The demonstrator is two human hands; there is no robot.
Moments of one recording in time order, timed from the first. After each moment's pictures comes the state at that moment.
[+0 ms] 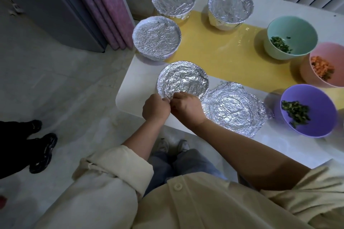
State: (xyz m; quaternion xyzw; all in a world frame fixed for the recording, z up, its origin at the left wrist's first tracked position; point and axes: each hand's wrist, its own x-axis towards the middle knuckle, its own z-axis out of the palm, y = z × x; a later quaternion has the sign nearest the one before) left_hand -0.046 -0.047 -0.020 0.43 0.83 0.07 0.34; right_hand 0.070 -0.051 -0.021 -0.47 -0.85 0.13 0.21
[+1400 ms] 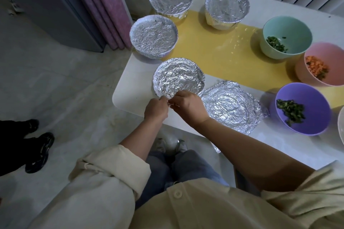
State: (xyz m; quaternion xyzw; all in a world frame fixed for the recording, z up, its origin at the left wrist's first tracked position) left_hand -0.035 -0.060 -0.027 0.27 0.78 0.22 0.52; right_hand 0.090 -0.054 -0.026 -0.47 -0.85 0.16 0.20
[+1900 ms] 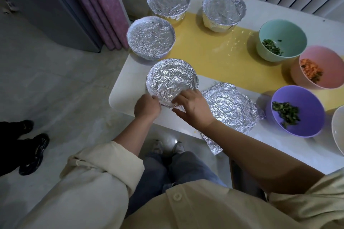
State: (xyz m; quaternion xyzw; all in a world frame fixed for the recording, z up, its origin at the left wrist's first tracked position) left_hand -0.054 -0.050 -0.034 0.38 0.80 0.16 0.44; right_hand 0.117 -0.052 -0.023 -0.45 -0.87 0.12 0.18
